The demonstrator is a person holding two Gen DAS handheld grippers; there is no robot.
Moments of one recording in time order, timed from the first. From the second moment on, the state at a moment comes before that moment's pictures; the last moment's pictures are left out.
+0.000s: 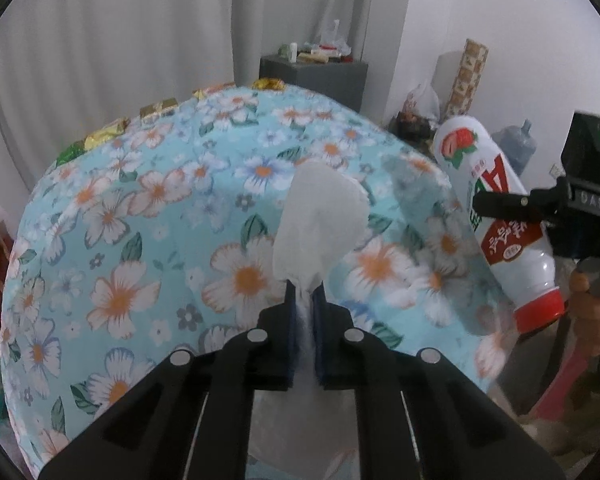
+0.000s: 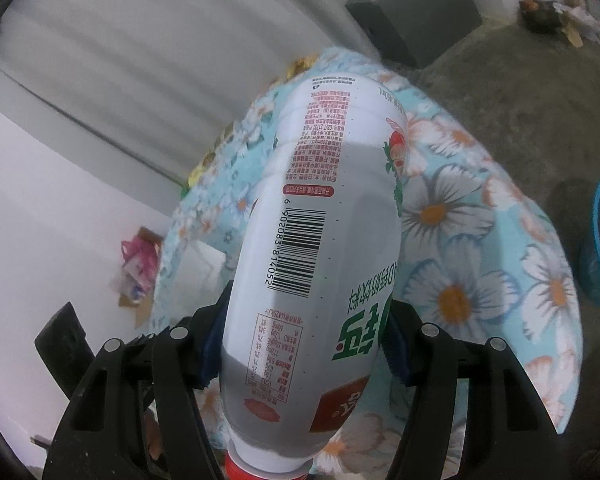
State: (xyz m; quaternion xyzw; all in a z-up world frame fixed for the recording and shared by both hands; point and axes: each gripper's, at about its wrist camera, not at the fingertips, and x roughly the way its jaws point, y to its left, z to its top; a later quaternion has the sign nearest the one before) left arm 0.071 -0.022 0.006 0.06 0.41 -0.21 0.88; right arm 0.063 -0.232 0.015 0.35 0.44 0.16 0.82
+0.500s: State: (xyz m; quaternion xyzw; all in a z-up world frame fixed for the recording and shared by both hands) left arm 0.075 -0.107 0.056 0.06 0.38 -0.32 0.87; right arm 0.007 -0.316 0.041 0.39 0.36 0.10 0.84
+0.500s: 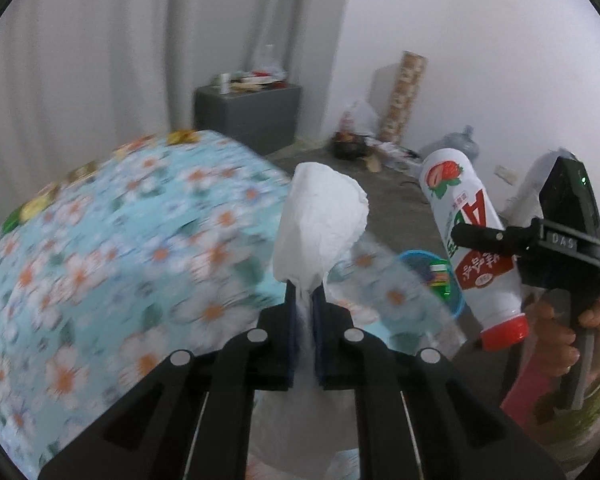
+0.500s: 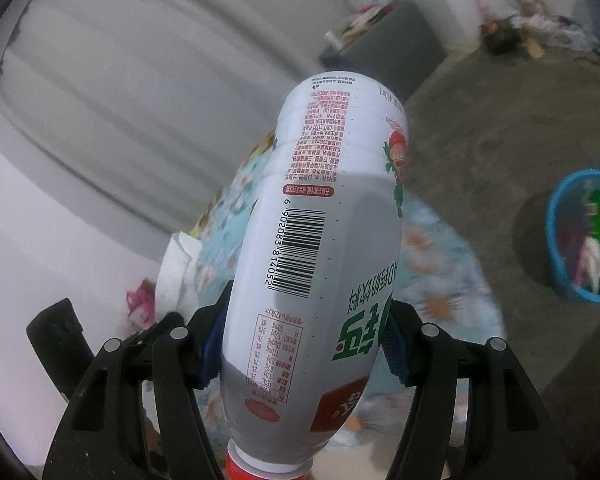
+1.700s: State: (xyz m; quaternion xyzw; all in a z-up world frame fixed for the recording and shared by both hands) left arm 0.148 -0.524 -0.099 0.12 0.57 -0.44 0.68; right arm -0.029 -0.566 -0.195 0.56 0.36 -0.19 0.72
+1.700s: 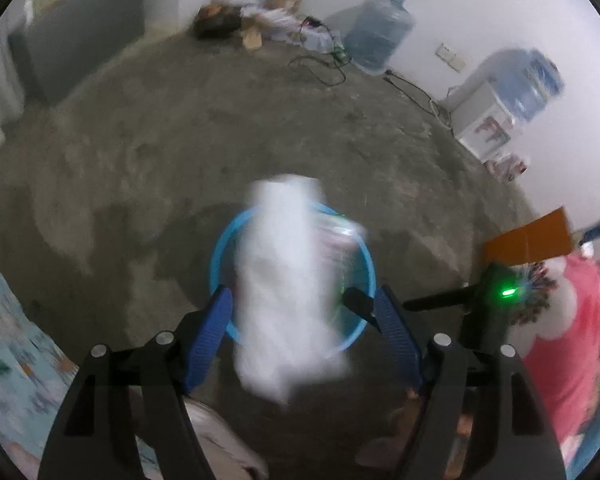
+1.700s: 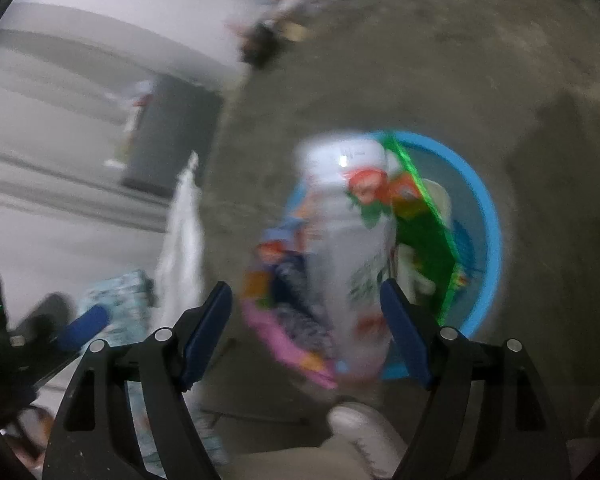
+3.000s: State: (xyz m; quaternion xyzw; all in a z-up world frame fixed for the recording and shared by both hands) left arm 0.157 -0.144 0.062 -0.03 0.42 -0.38 0.82; right arm 0.151 -0.406 -0.180 0.25 0.51 -0.09 0.81
